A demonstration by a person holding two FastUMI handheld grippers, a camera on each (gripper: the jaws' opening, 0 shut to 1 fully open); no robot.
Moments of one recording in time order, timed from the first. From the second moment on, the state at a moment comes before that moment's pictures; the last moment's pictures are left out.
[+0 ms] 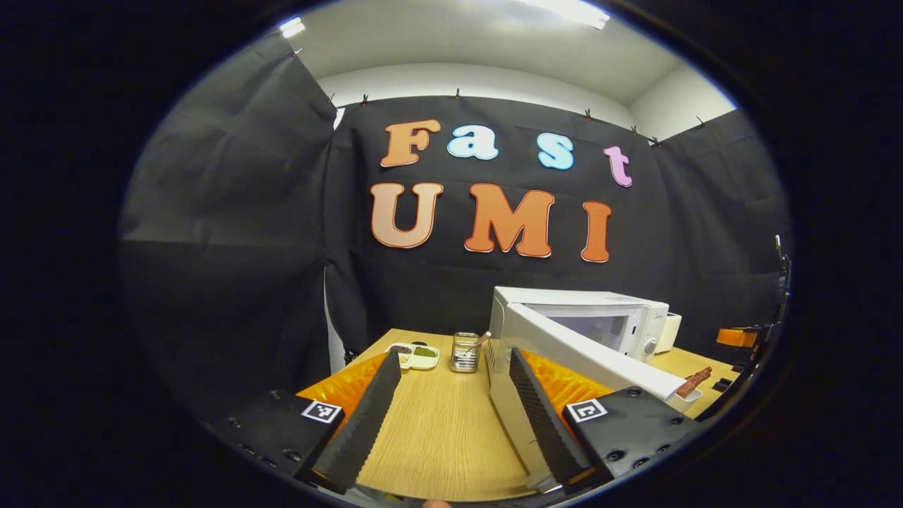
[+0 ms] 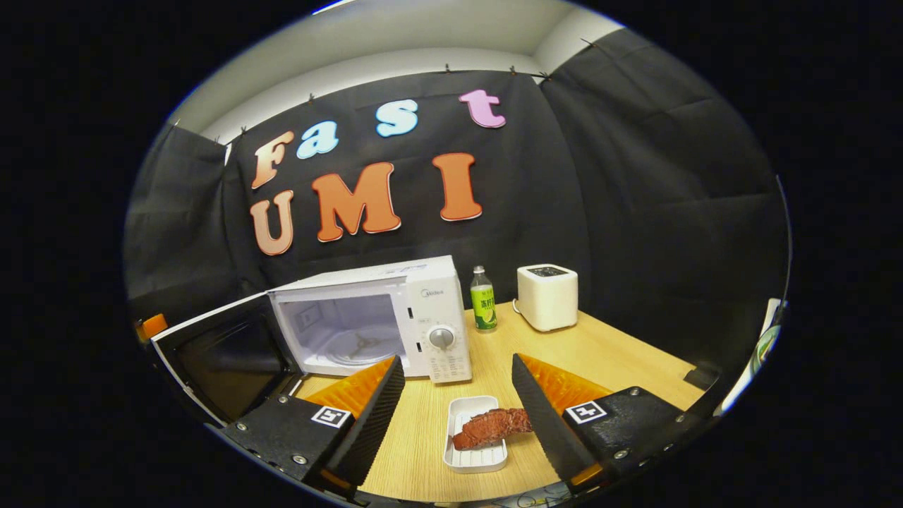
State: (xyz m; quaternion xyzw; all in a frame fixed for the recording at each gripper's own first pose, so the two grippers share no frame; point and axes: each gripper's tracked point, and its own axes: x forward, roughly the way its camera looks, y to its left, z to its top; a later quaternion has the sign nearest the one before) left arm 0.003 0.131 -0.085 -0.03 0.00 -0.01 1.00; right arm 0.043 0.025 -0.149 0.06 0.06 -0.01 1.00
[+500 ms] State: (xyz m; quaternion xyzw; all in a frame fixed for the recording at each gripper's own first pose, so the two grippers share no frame) left arm 0.005 0.130 -0.083 -0.02 -0.01 -0.01 1.00; right arm 0.060 -0.030 -0.236 0.25 0.09 -0.12 0.96
